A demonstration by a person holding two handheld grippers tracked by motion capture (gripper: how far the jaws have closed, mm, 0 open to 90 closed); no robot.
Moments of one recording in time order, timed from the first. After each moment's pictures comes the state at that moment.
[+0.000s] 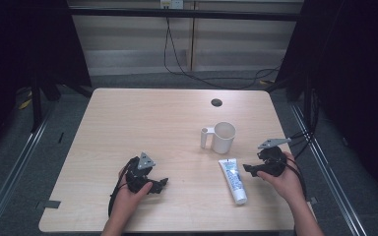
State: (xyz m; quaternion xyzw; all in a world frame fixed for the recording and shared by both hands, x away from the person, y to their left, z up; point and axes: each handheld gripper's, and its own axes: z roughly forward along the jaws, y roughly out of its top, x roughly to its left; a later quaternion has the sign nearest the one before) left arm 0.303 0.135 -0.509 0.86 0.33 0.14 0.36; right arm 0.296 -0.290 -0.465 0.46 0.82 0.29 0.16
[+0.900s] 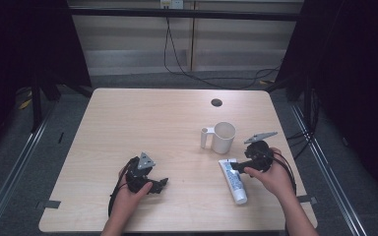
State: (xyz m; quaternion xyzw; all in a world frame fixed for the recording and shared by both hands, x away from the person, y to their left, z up) left arm 0.303 0.135 -0.509 0.86 0.33 0.13 0.36; right arm 0.303 -0.247 -0.448 0.47 0.82 0.29 0.11
